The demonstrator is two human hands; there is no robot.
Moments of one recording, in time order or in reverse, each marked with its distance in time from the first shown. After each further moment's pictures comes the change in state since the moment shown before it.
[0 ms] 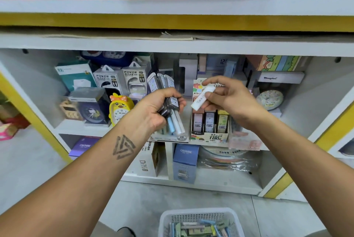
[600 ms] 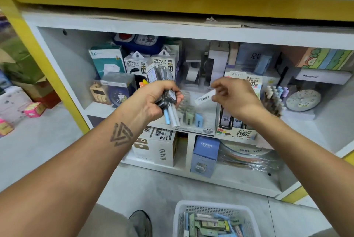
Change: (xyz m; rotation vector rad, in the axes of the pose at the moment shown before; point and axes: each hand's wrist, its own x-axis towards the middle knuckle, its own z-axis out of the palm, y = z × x) left_hand -0.011 0.029 -0.075 0.092 0.072 0.048; right_hand 0.029 0.020 0.059 -0.800 0.087 -0.125
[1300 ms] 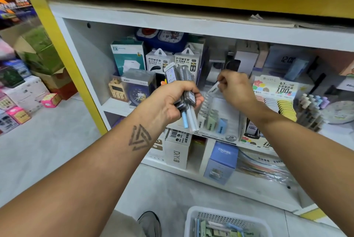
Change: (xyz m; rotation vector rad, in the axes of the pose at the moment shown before) left_hand 0.008 0.009 -0.022 -0.039 -0.023 -0.026; right_hand 0.084 0.001 0.071 -0.209 0.088 -0.095
